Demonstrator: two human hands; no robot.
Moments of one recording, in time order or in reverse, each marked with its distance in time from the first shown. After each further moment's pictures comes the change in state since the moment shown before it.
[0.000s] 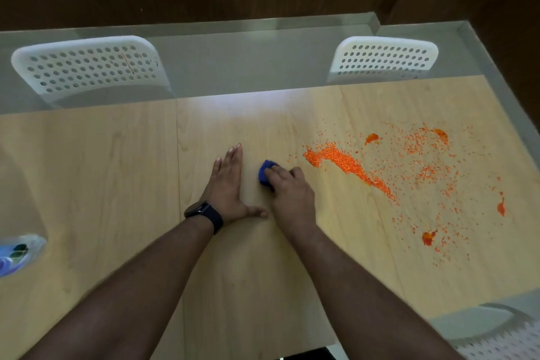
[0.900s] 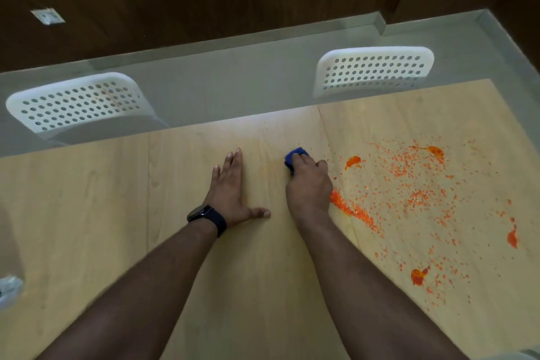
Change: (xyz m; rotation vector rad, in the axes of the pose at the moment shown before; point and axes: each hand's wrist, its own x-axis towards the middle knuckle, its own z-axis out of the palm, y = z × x) left_hand 0.082 0.072 0.012 0.109 0.014 -0.099; right_hand 0.083 0.101 -0.047 0.052 0.033 0.310
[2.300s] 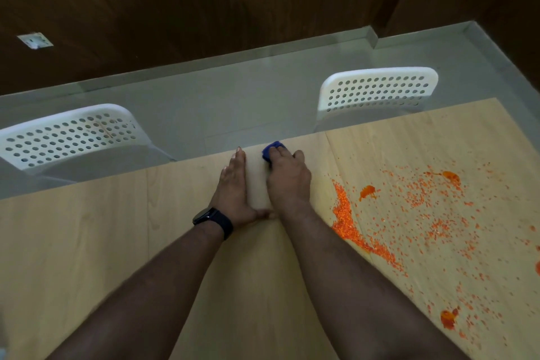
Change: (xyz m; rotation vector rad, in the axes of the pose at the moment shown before) left_hand 0.077 -0.006 -0.038 -0.121 0.029 0.077; right_hand 0.087 -0.075 0.011 -0.008 0.019 -0.109
